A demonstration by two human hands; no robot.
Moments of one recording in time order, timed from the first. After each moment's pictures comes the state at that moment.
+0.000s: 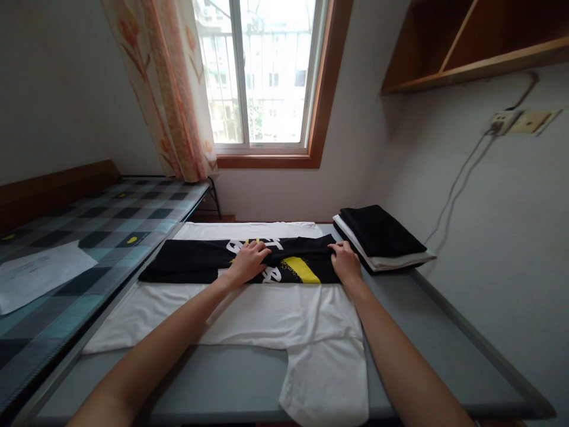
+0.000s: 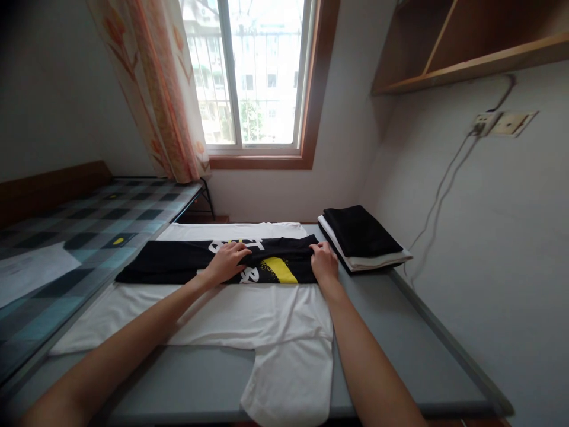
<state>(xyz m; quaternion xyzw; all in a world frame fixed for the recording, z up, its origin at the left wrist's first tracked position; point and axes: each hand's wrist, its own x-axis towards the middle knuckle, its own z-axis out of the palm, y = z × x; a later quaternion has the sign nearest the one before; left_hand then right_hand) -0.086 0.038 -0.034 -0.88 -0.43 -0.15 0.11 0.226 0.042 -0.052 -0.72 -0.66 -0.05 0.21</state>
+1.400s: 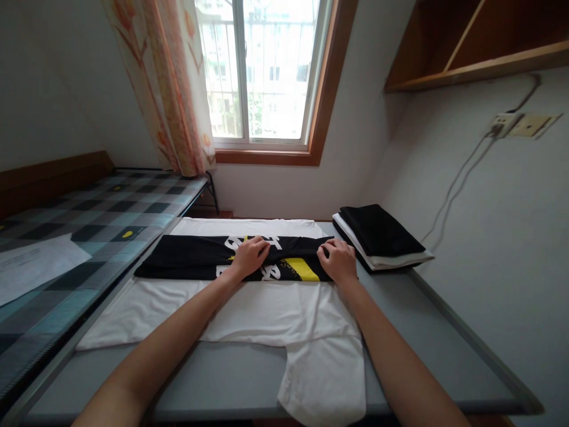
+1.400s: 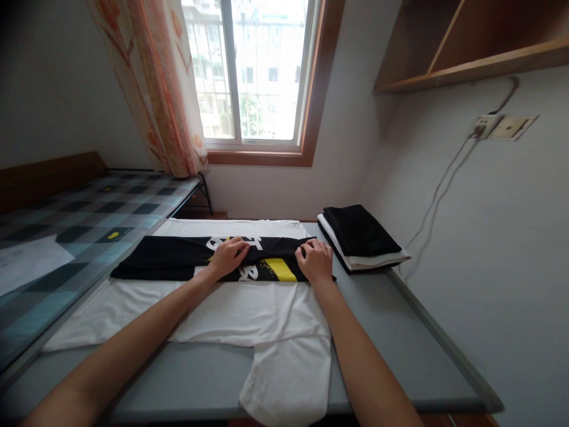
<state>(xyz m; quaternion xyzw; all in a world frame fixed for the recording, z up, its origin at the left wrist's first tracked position) -0.078 0.045 -0.044 -0.83 -0.48 -0.29 0.03 0.197 0.025 -0.035 -0.66 -0.70 -0.12 0.25</state>
